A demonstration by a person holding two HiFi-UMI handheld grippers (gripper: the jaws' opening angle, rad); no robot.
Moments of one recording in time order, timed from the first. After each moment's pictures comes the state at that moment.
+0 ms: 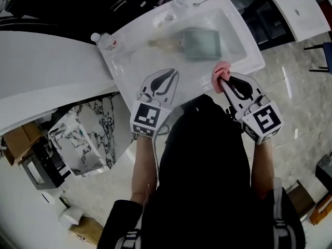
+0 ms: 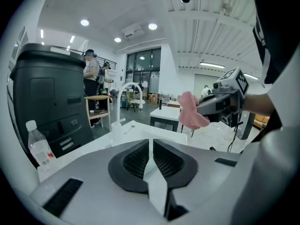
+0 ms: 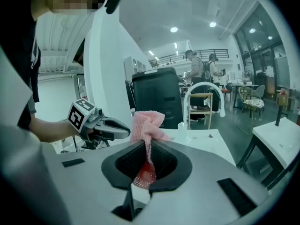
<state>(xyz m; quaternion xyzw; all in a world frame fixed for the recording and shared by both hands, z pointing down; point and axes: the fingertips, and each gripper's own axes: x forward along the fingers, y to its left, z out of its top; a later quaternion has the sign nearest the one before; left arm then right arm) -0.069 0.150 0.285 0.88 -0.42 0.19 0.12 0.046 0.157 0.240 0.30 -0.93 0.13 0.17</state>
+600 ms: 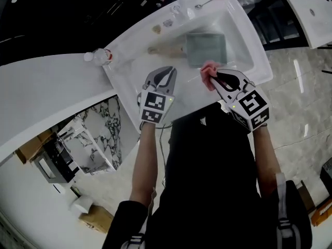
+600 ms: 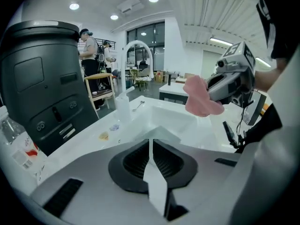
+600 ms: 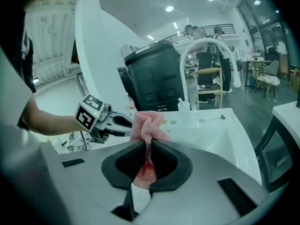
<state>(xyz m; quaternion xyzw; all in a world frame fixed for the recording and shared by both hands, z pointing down) -0.073 0.071 0.395 0.83 -0.43 0.32 0.17 0.036 0.081 0.332 0.22 -0.92 0.21 0.23</state>
